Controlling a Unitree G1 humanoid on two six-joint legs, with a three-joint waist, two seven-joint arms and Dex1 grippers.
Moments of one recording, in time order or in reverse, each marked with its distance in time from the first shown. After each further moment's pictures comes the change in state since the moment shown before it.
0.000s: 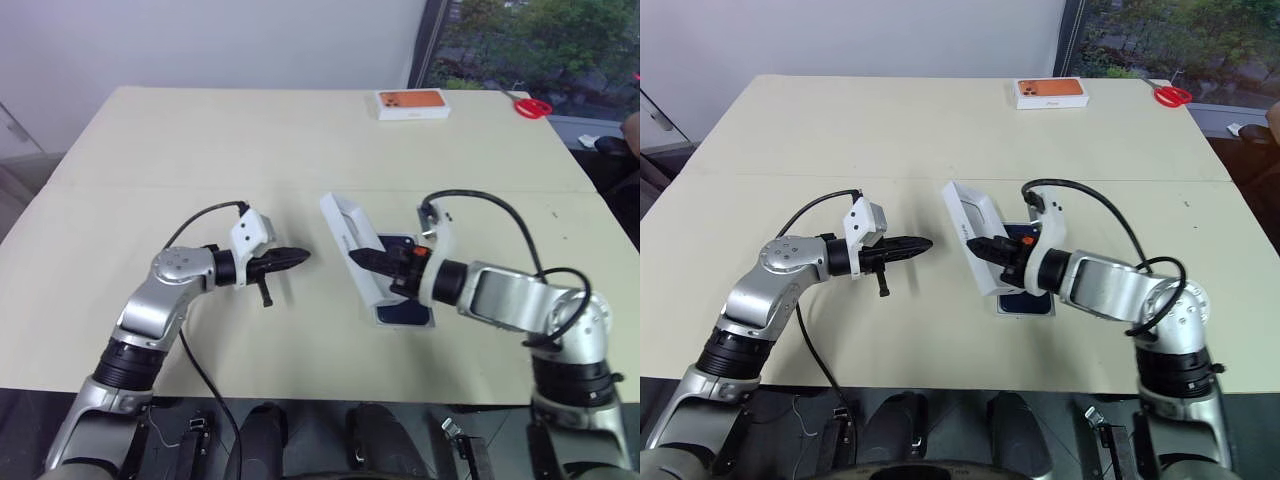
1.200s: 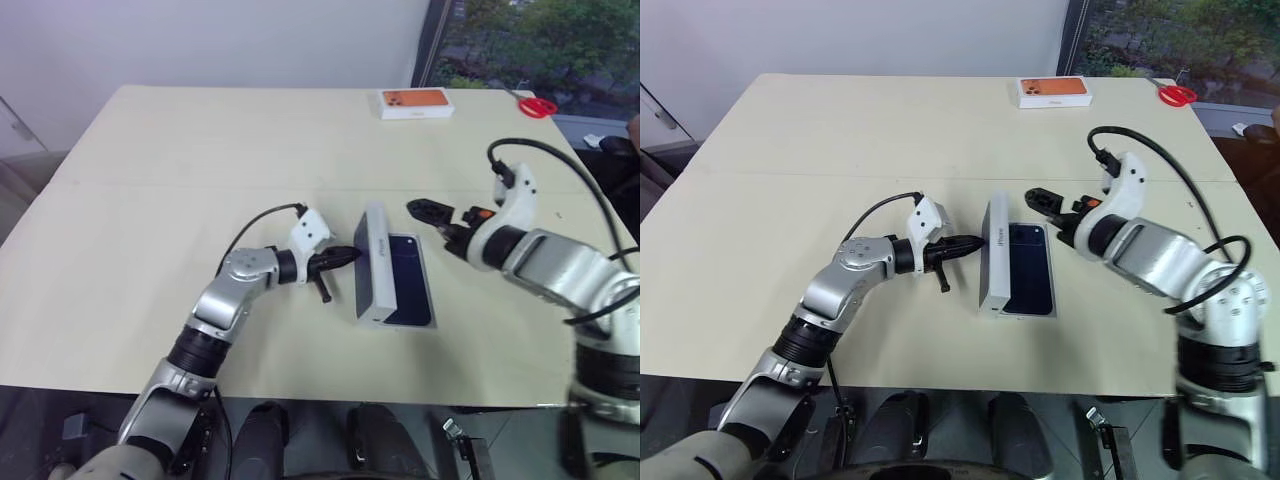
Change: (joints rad) left arm -0.116 -0.302 -0.149 0.133 0.094 0.033 0.137; right arm -0.054 -0.340 -0.140 0.103 0.005 -0.054 -0.189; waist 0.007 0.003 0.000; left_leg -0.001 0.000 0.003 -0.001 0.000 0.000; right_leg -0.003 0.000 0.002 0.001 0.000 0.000
